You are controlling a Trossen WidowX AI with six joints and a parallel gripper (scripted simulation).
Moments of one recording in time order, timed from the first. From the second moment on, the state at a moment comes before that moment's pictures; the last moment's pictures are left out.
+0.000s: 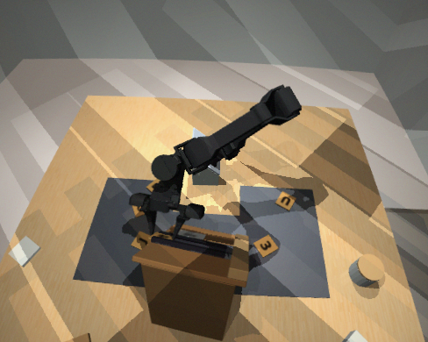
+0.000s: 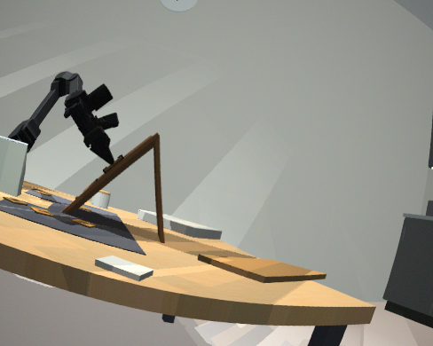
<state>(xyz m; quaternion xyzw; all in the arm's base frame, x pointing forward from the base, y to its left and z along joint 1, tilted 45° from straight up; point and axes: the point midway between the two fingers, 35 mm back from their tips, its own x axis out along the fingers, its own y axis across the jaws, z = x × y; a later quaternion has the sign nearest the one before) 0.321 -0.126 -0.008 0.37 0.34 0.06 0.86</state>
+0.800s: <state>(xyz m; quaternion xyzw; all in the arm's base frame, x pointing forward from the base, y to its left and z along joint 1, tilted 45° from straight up) 0.324 -0.116 0.000 0.37 0.34 0.06 0.86</state>
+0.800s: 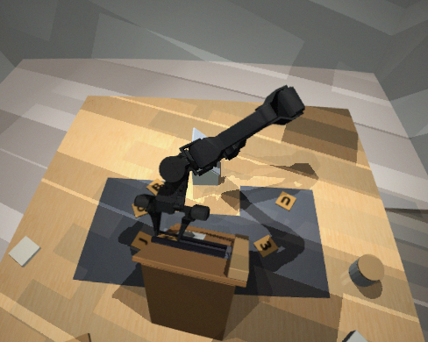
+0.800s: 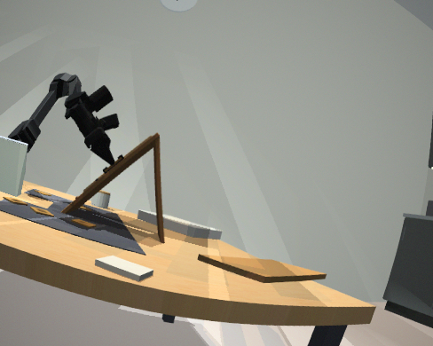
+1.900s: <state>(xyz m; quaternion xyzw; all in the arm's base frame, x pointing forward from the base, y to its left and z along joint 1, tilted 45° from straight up) 0.326 -0.102 0.014 0.37 0.34 0.06 0.86</state>
